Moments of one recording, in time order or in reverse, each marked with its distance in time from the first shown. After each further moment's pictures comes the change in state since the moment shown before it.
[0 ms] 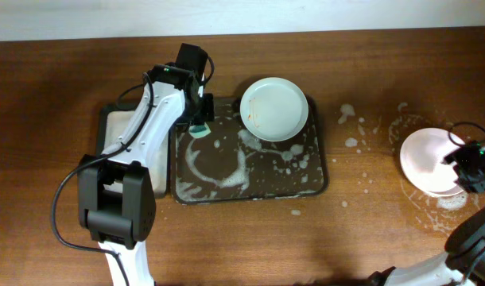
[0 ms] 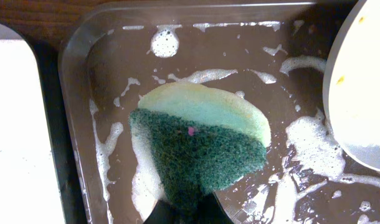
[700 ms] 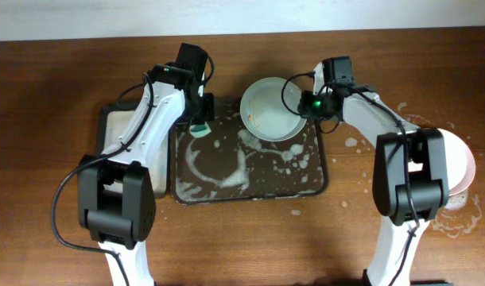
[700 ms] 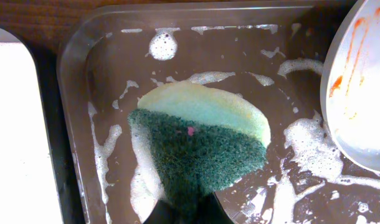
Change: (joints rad) left arm 0.000 0.000 -0.001 0.009 0.003 0.000; right arm 0.849 0.335 0.142 0.509 -0.055 -0.062
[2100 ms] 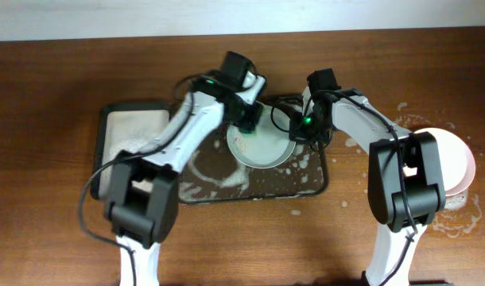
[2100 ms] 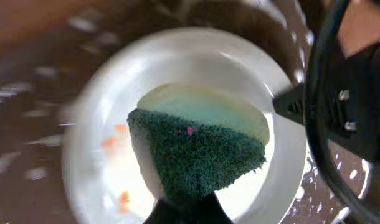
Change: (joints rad) left arm -0.186 0.062 -0.001 0.211 0.229 0.249; right arm 0.074 -0.036 -0.032 -0.288 -0.068 0.101
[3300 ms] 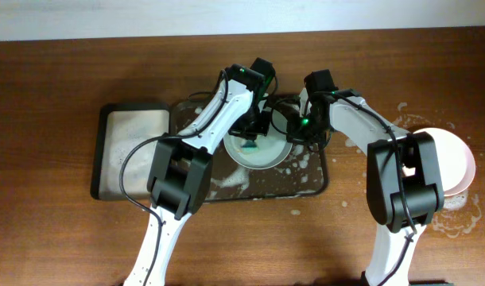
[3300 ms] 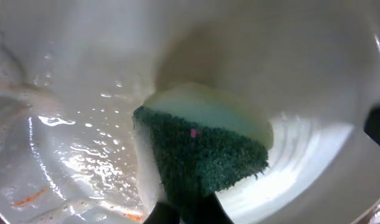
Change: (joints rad) left arm -0.063 0.359 0.457 -0.484 -0.113 -0.240; right arm 0.010 0.000 -0.003 -0.003 -0.018 0.004
